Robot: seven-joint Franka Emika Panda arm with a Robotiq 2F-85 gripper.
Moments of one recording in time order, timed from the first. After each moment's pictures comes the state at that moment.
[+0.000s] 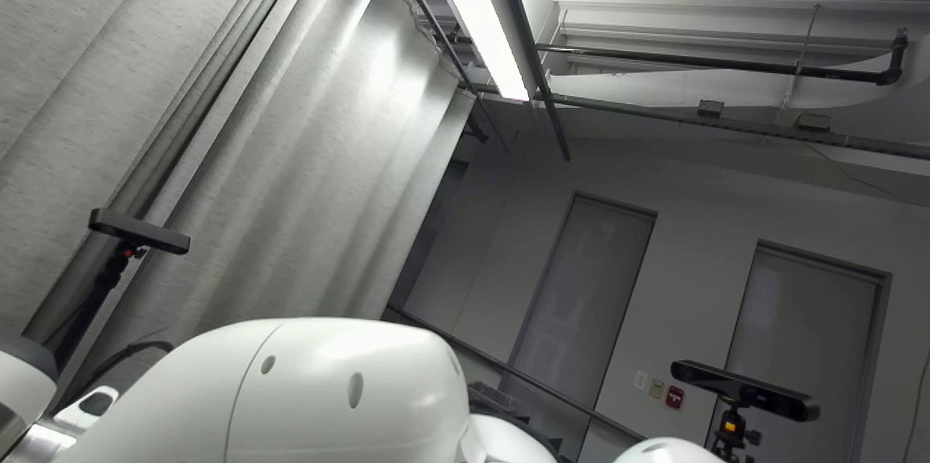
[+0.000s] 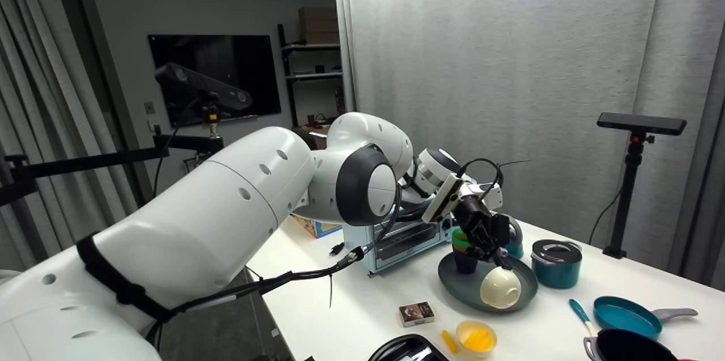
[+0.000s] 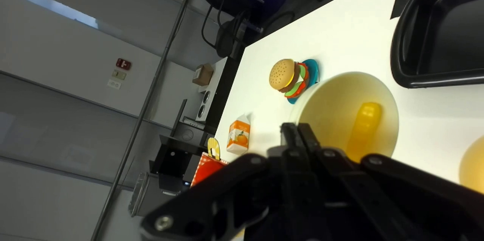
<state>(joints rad) 0.38 1.20 -0.10 -0.80 -0.81 0.99 0.28</state>
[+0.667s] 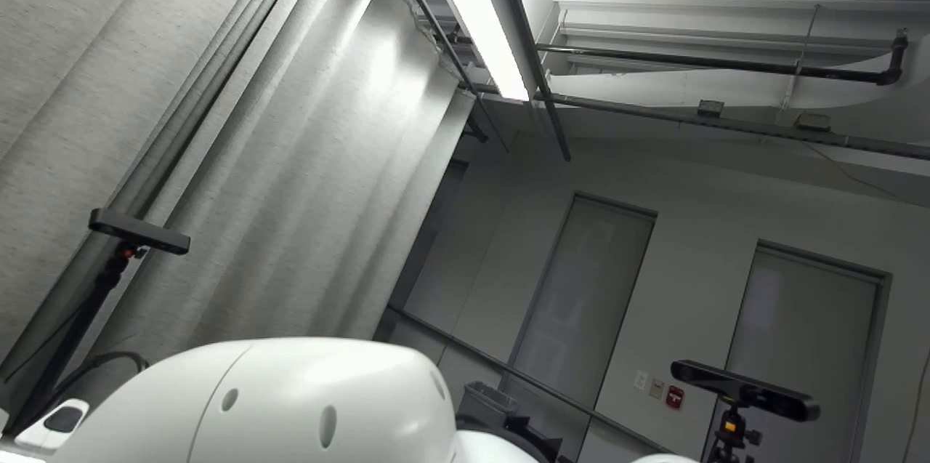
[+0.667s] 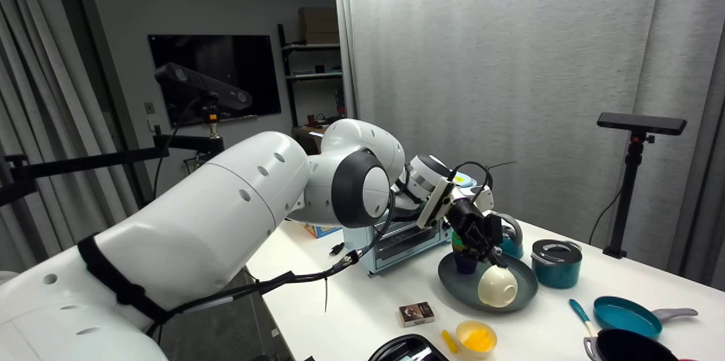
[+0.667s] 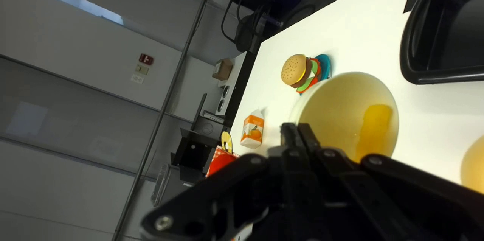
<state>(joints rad) 0.43 1.22 -0.13 -0.80 -0.84 0.99 0.29</state>
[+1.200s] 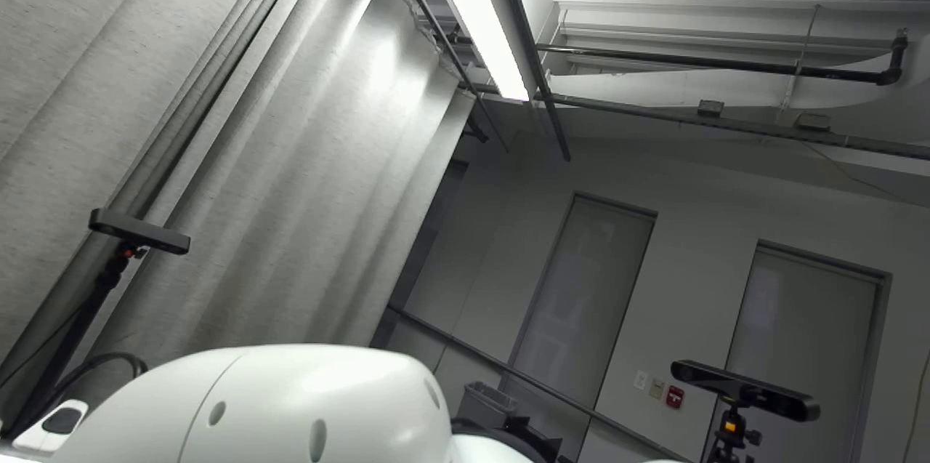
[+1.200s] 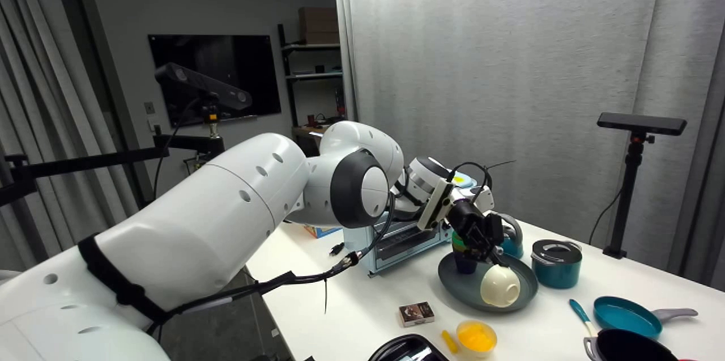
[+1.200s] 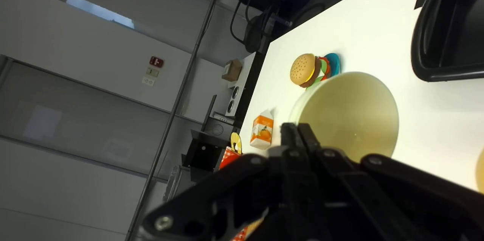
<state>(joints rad) 0.44 1.23 -0.16 -0.80 -0.84 0.99 0.30</state>
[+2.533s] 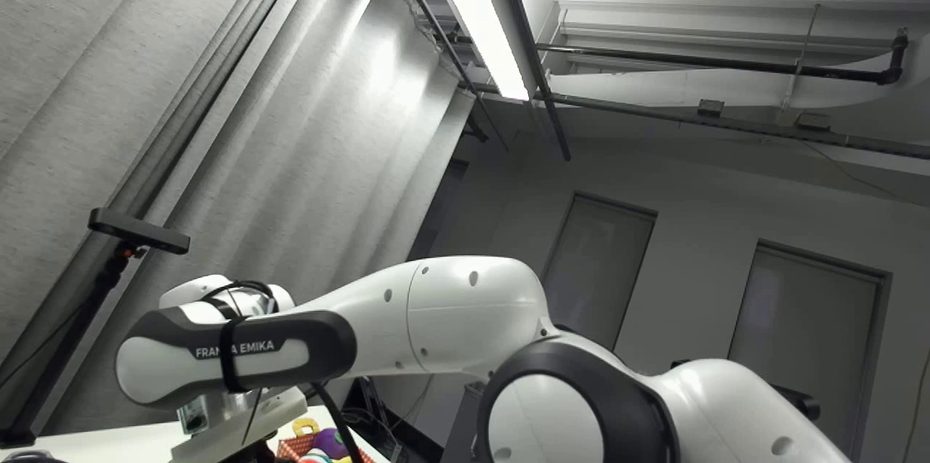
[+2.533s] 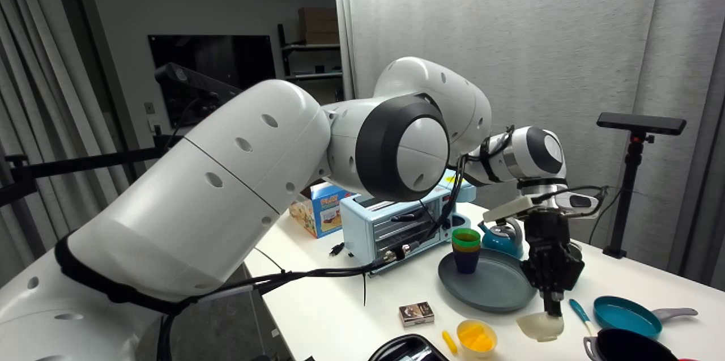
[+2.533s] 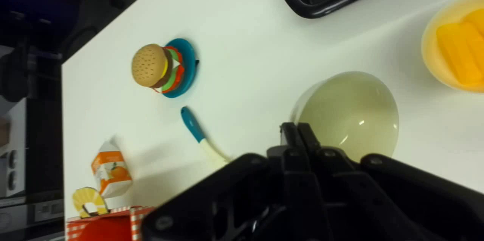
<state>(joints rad) 0.06 0.95 -0.07 -1.06 -0.36 1.41 0.49</state>
